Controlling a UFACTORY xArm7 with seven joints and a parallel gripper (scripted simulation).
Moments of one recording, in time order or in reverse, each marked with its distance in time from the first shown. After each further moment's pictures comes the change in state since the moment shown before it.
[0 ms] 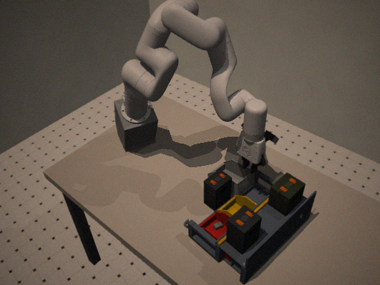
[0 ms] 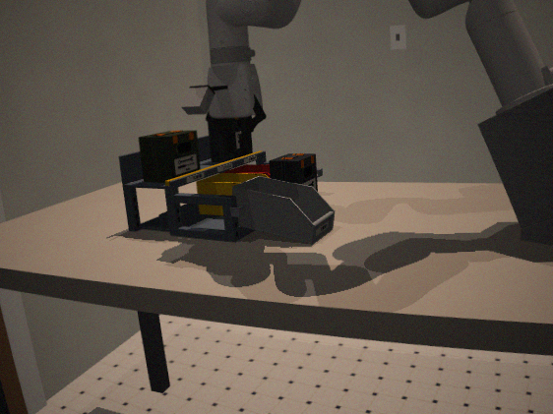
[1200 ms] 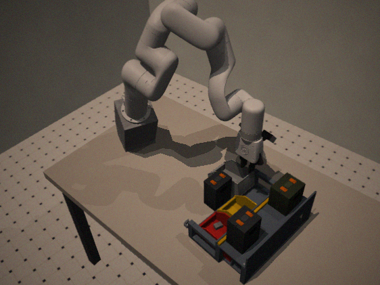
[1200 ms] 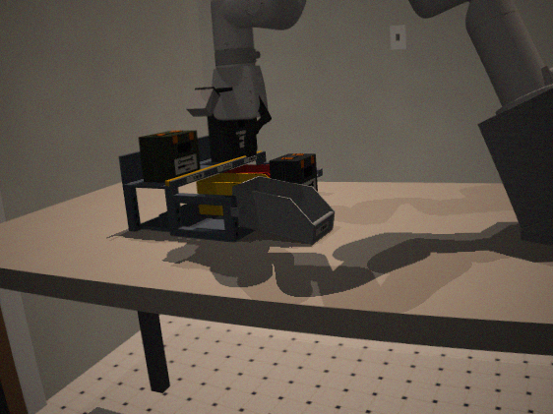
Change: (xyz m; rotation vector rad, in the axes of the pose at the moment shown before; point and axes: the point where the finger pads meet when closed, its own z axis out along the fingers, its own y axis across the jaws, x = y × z) arm 0.000 -0.011 0.004 0.001 0.000 -0.001
